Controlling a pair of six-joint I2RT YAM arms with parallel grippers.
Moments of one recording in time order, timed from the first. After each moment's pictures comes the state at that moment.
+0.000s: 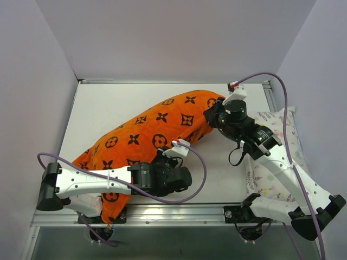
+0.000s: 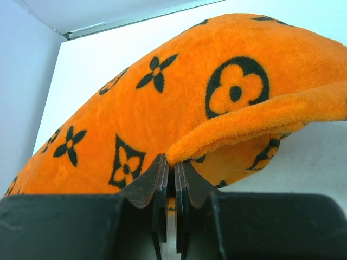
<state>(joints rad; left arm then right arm) -1.48 1.35 1.19 -0.80 -1.19 -0.52 0.64 1.11 1.21 -0.50 0.30 0.58</state>
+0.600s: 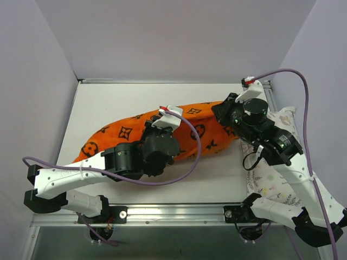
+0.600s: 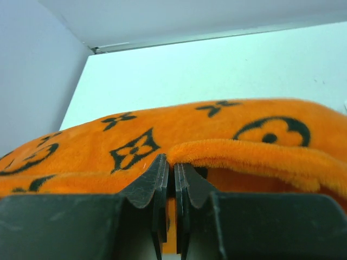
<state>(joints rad) -1.39 1.31 1.51 -0.68 -1.31 -0.15 0.65 1.03 1.34 -0.60 0.28 0.50</state>
